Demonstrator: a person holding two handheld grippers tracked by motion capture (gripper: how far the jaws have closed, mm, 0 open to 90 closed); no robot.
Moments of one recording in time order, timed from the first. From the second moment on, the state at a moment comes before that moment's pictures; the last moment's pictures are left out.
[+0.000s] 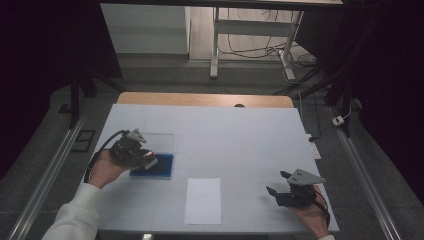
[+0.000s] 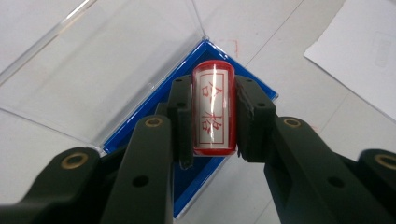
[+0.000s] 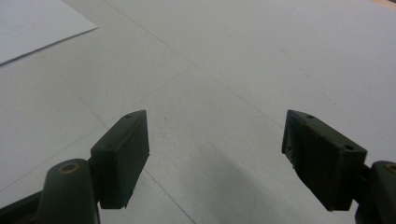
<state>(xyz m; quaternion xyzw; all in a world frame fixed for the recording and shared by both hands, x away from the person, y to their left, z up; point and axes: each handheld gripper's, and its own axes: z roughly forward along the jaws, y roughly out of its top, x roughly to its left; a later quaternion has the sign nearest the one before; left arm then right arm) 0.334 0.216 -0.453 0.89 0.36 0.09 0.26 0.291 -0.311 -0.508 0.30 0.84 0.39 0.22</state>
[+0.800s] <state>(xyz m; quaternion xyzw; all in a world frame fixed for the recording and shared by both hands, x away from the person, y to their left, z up) 0.347 0.209 -0.476 0.90 0.36 0.09 0.24 0.291 -0.311 -0.510 0.30 0.84 0.38 0.22</state>
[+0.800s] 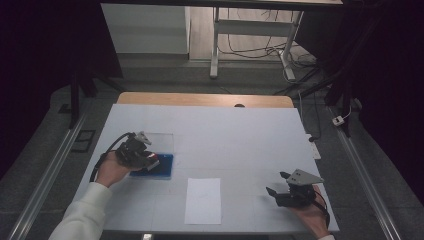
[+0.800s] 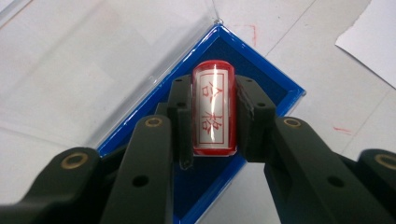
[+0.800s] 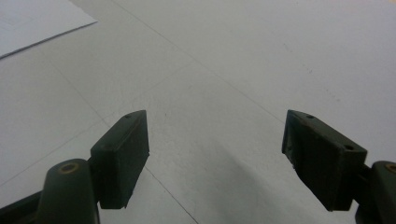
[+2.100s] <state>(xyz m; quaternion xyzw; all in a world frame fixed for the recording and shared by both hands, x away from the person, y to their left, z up) 0.348 0.197 -0.483 0.90 0.37 0.09 0.20 0.292 -0.309 -0.512 0.31 0.85 0.37 0.22</state>
